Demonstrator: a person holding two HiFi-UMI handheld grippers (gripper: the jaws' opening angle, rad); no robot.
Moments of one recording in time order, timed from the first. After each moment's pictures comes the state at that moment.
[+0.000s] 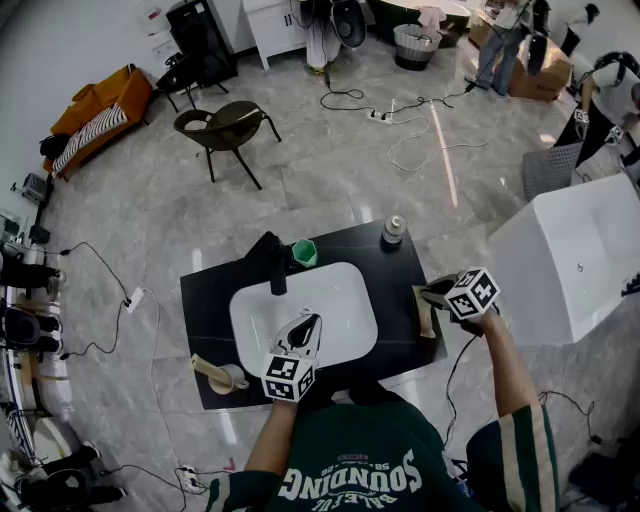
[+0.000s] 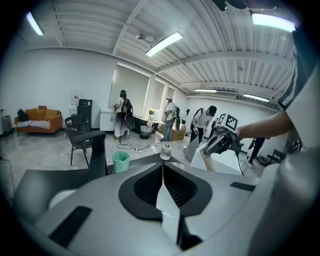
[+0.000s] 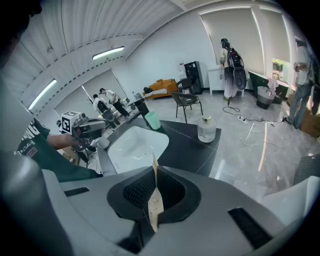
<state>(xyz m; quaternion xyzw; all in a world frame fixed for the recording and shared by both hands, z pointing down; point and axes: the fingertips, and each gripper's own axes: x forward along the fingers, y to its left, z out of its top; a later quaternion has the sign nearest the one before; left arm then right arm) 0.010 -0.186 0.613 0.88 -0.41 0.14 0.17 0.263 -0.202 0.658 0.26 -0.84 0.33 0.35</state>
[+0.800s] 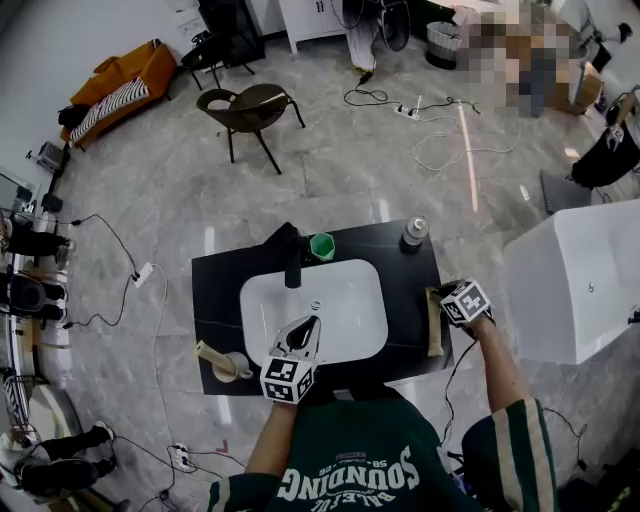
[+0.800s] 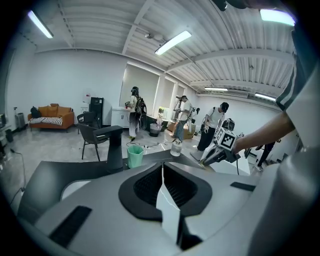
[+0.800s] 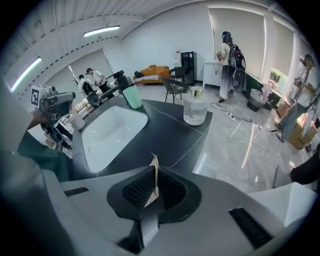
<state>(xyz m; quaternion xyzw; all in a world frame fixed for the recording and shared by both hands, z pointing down) -0.026 -0.183 0.626 0.85 -0.46 0.15 0.19 0.285 -0.230 0.757 0.30 -0.79 0.29 0.45</state>
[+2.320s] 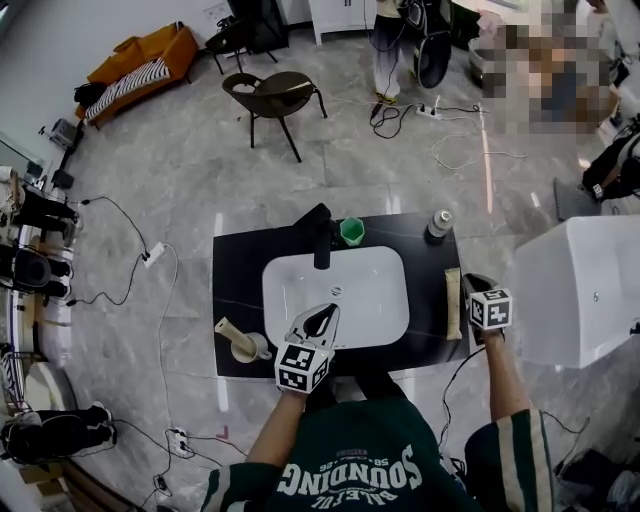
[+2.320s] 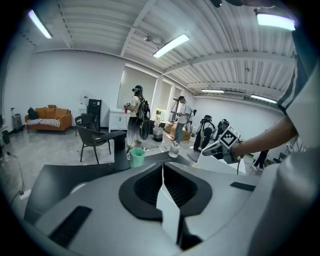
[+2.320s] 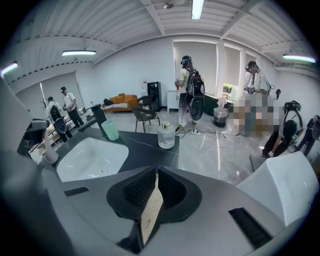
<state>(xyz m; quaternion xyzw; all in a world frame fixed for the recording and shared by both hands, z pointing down) -0.053 -0.164 0.608 0.86 -0.45 0.14 0.18 0.296 -0.241 0.697 0.52 -0.75 0.25 0.32</state>
